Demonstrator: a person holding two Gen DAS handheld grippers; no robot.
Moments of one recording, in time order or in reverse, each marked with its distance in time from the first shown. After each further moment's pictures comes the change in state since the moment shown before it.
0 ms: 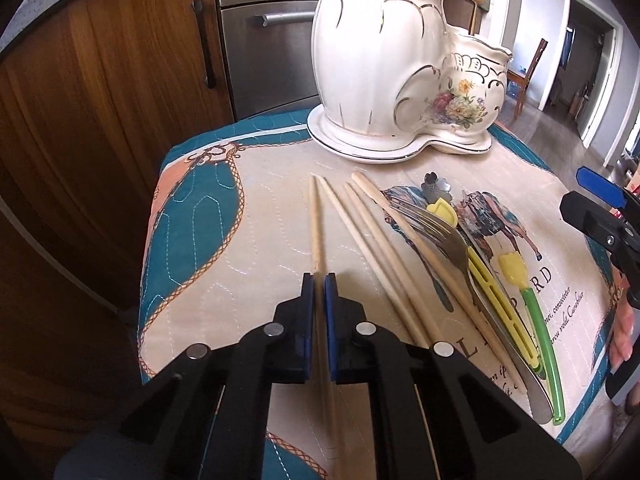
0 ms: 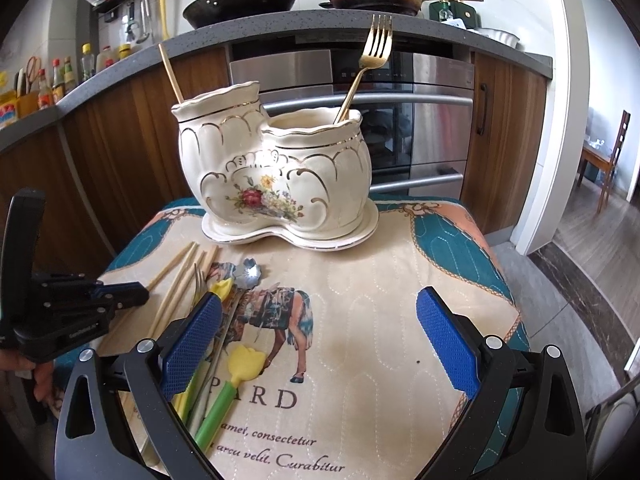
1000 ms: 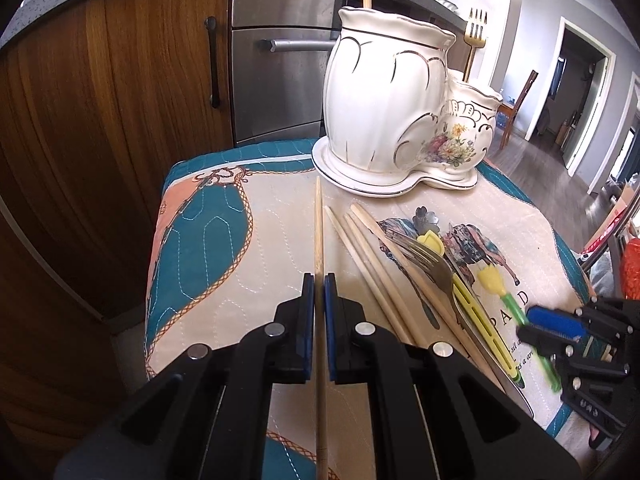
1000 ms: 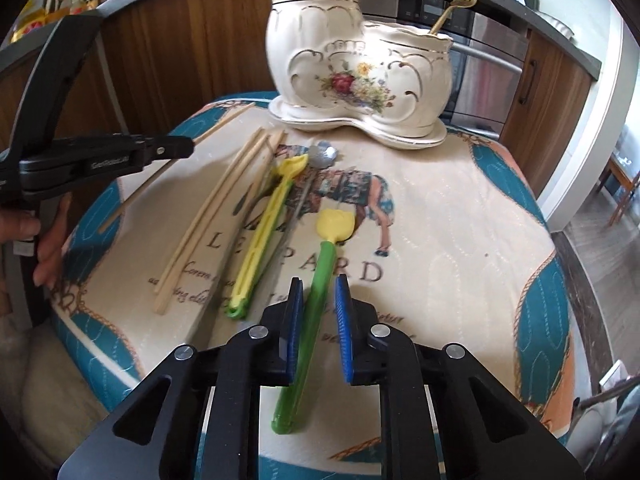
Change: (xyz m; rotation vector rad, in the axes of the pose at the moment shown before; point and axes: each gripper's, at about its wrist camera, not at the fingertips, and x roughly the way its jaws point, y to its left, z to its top) left arm -0.015 0.019 0.003 -0.054 -0.090 -0.075; right arm -0.002 0.046 -0.046 -0.173 0.240 -0.007
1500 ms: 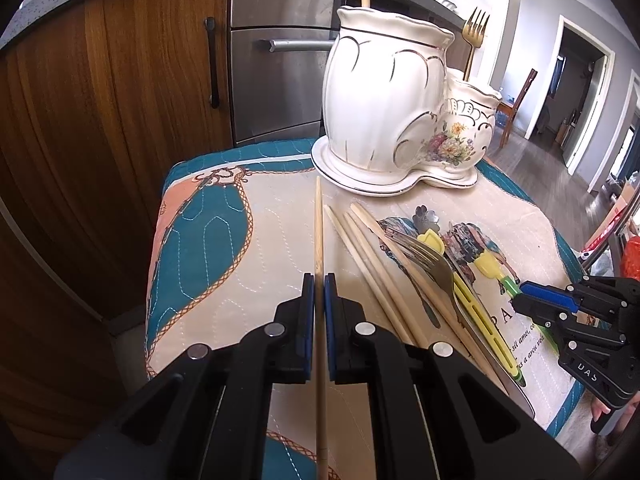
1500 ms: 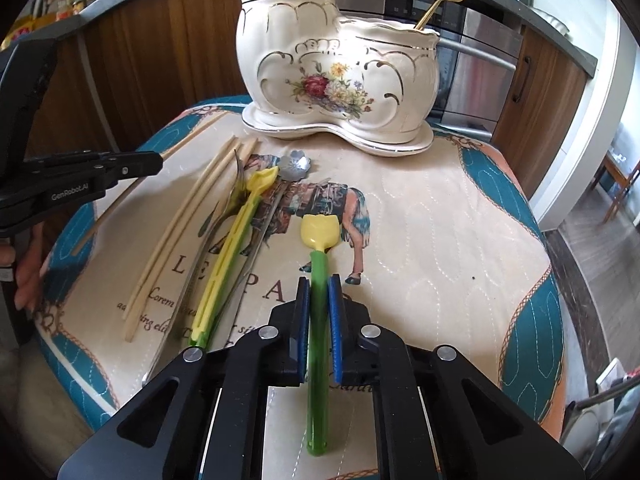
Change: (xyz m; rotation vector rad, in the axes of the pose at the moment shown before) left arm -0.001 0.000 -0.001 -0.001 -0.010 0.003; right arm 0.008 -0.012 0.010 0.031 -0.002 0.013
